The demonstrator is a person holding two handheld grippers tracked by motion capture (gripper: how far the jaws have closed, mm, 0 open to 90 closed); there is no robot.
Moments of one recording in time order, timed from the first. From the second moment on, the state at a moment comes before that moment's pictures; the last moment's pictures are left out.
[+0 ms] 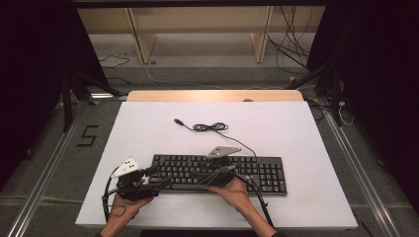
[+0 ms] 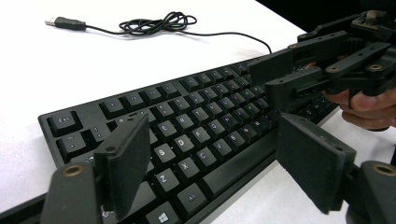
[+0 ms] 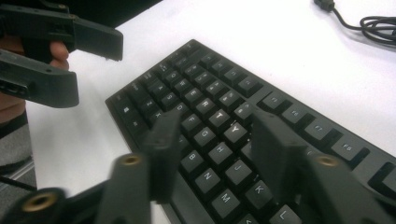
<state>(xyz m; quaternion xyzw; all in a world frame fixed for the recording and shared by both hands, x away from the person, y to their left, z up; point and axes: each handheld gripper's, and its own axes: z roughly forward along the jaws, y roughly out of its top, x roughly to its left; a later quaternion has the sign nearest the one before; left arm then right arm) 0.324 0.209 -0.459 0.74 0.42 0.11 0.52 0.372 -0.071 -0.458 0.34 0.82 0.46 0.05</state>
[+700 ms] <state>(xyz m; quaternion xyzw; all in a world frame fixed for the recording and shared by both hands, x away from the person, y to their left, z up) 0.321 0.212 -0.458 0.74 0.42 0.11 0.52 0.371 -0.052 -0.471 0.33 0.84 0.44 0.05</state>
